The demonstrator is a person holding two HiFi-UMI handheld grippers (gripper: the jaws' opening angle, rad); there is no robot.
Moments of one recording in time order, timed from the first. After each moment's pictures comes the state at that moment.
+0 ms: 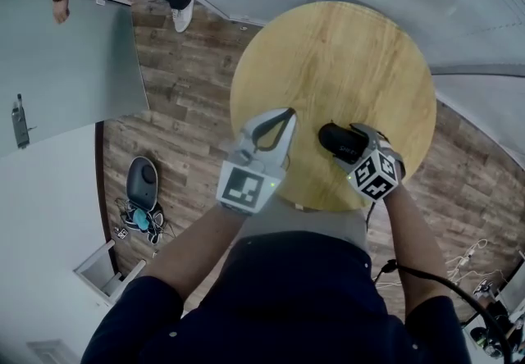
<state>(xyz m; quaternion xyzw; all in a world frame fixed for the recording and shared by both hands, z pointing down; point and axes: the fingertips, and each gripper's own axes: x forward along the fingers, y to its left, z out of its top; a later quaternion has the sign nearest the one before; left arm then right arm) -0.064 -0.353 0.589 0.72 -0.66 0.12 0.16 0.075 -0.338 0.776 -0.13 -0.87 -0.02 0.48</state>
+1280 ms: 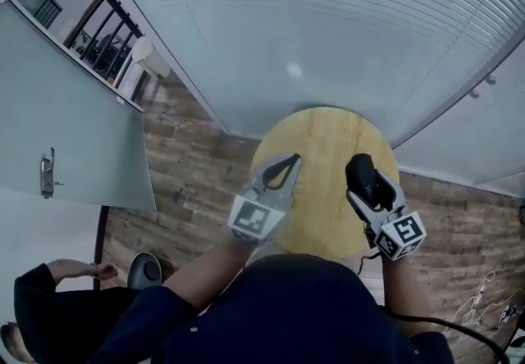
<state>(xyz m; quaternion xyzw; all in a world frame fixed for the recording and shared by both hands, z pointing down) -0.075 -0.329 0.385 0.78 -0.63 0.01 0.03 0.069 -0.364 0.431 0.18 -0.97 0.11 0.08</state>
